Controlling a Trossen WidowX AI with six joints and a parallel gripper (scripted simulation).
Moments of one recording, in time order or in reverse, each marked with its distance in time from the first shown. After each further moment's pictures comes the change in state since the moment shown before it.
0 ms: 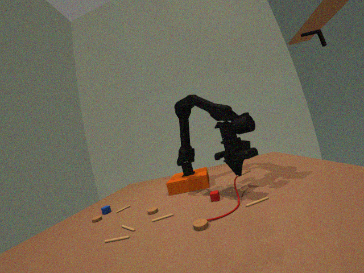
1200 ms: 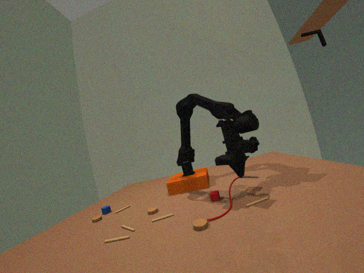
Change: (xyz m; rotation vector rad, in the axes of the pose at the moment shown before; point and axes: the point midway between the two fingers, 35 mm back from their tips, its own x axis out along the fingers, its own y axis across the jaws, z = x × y) arm -0.002 -0.029 -0.015 1.317 -0.001 -0.003
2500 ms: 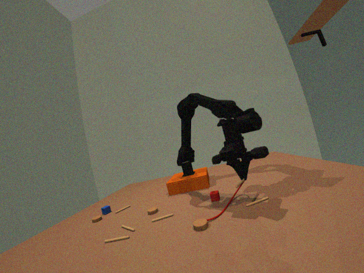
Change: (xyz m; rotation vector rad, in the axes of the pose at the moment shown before) arm 0.000 -0.027 0.024 1.428 -0.003 0.000
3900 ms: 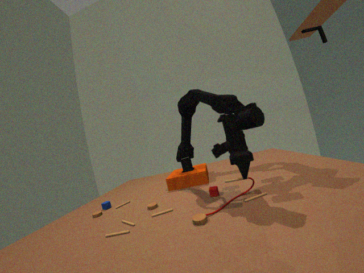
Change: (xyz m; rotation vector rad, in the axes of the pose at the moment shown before) arm 0.001 0.016 0.025 1.124 -0.004 0.002
